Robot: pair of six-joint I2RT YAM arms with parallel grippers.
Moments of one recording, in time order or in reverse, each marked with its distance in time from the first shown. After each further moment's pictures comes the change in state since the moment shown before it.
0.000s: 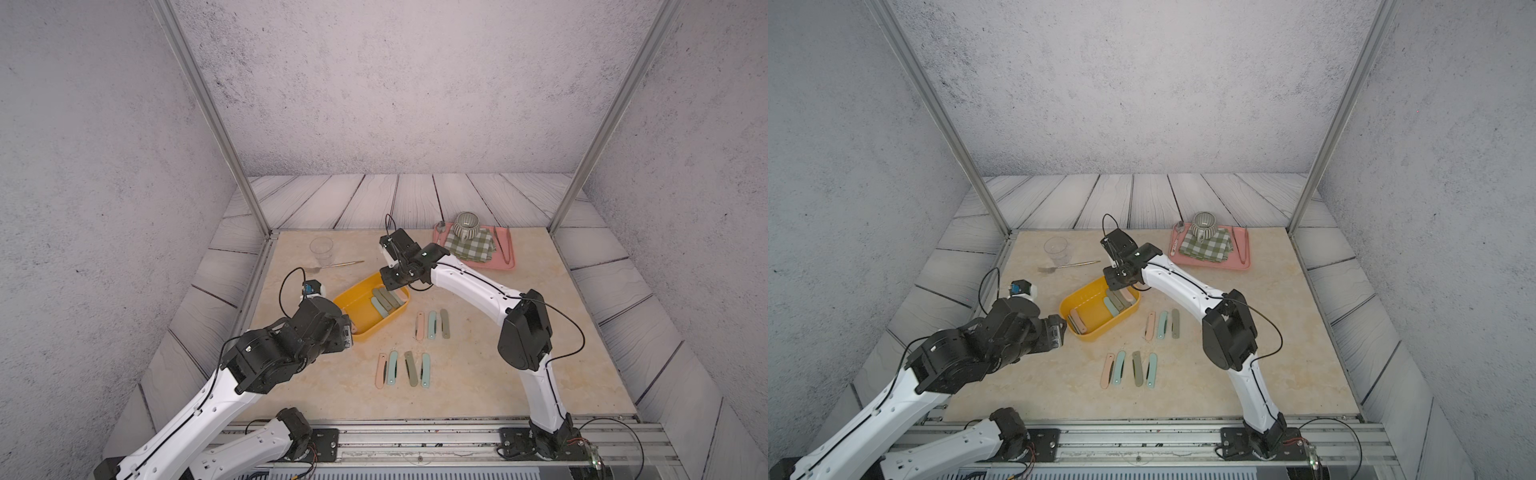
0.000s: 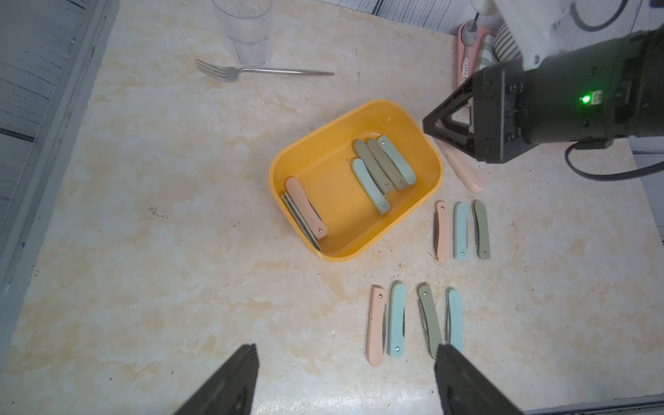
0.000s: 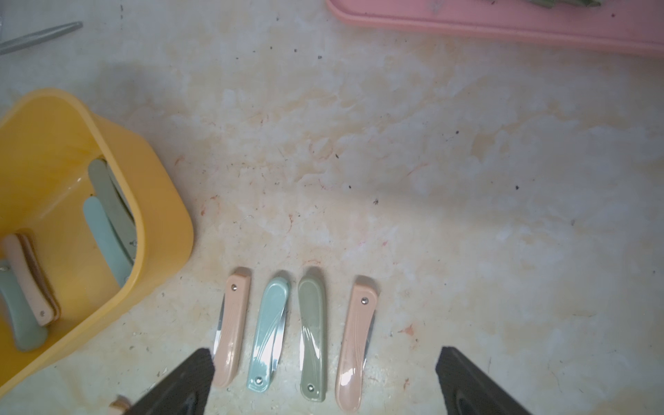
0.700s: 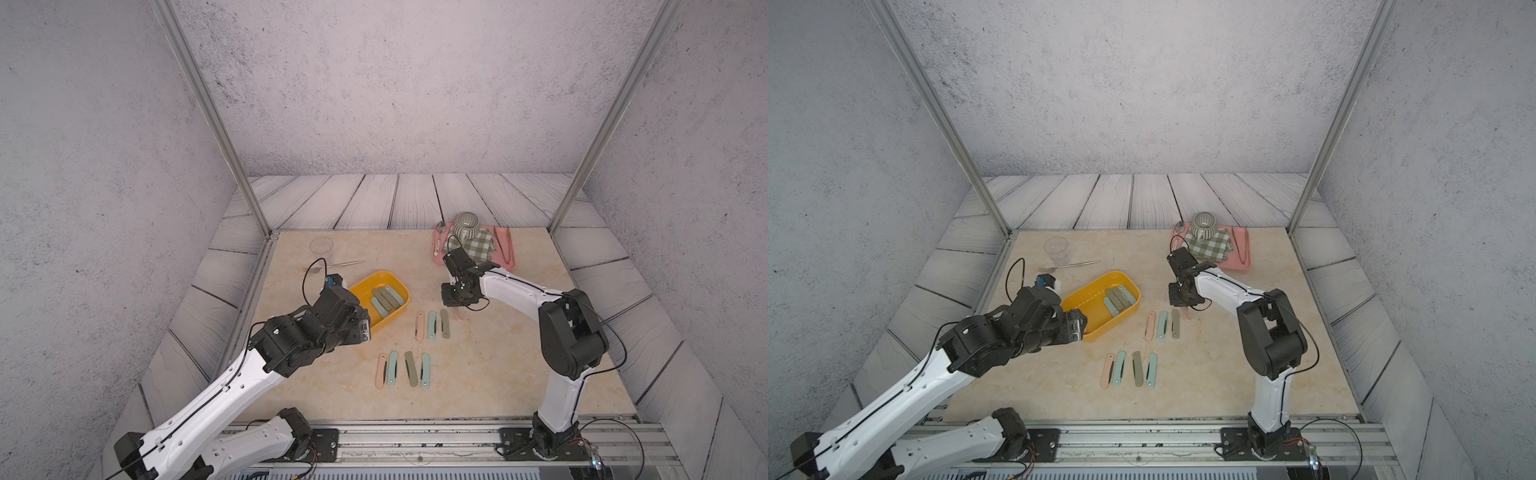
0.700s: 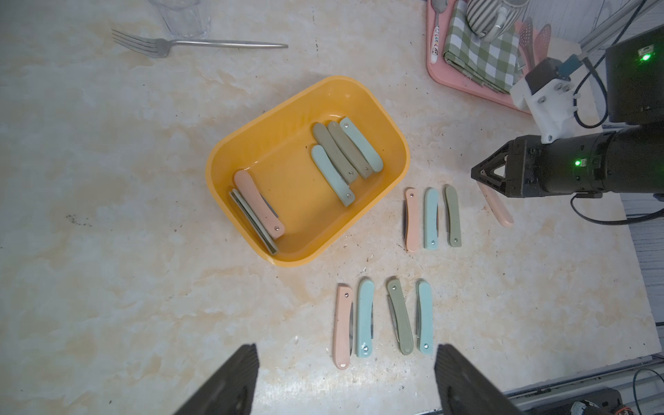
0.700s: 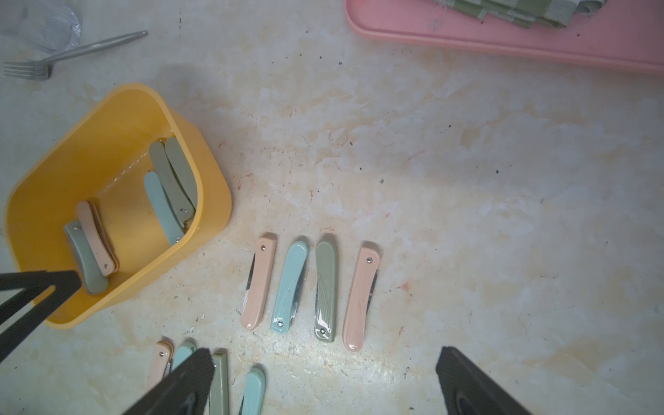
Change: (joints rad) left arm 0.001 0.119 0.000 0.122 0.108 0.013; right arm -0.285 -0.241 -0.632 0.173 0.032 0.088
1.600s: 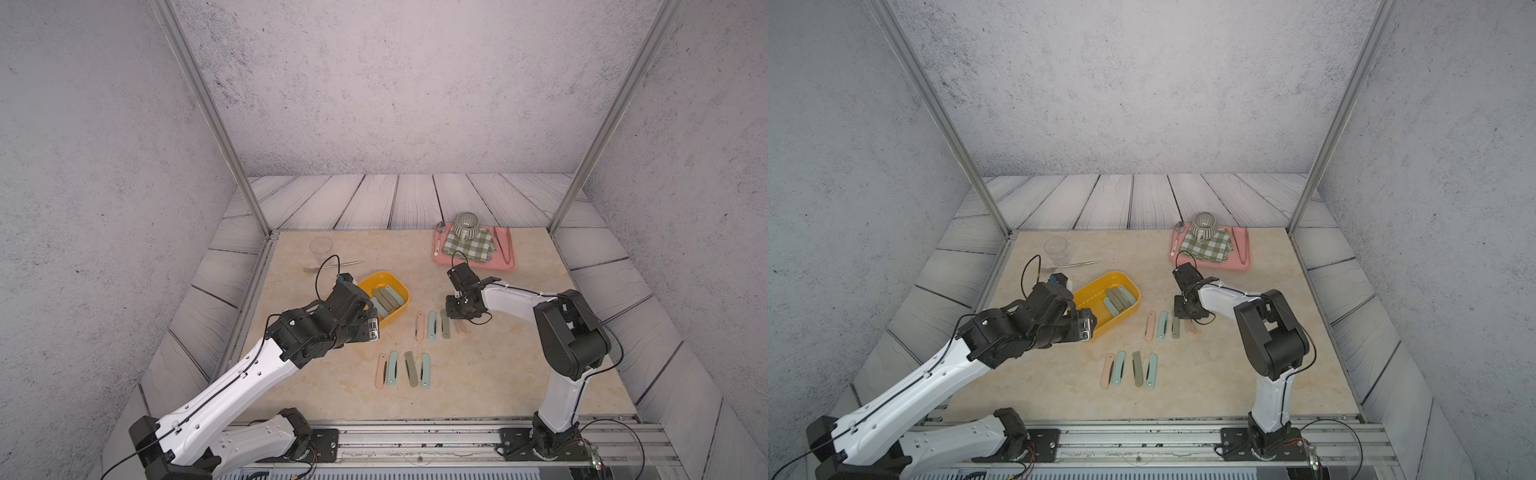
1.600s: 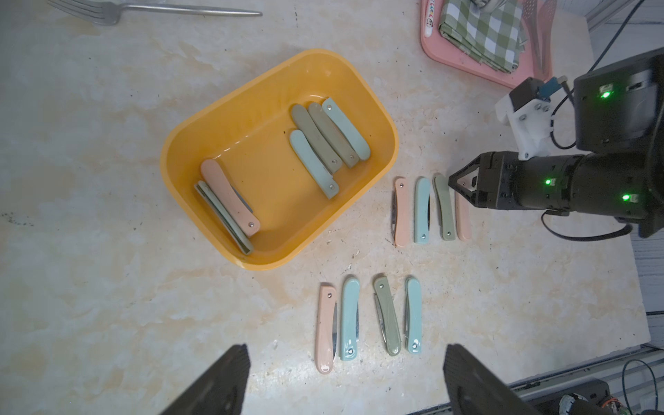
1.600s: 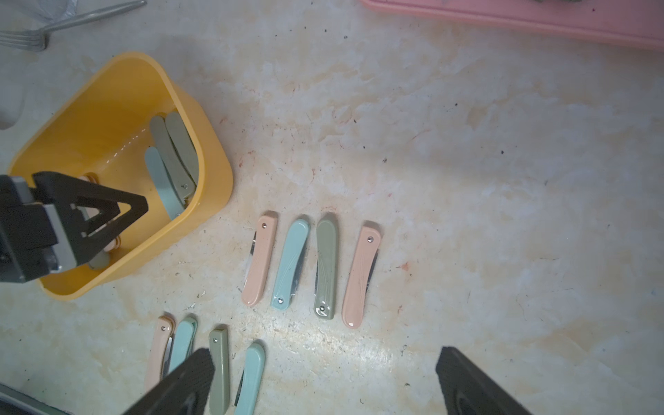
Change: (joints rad) left arm 0.000 0.072 0.000 0.039 0.045 0.000; right arm -0.018 0.001 -0.174 0.161 -0.001 0.061
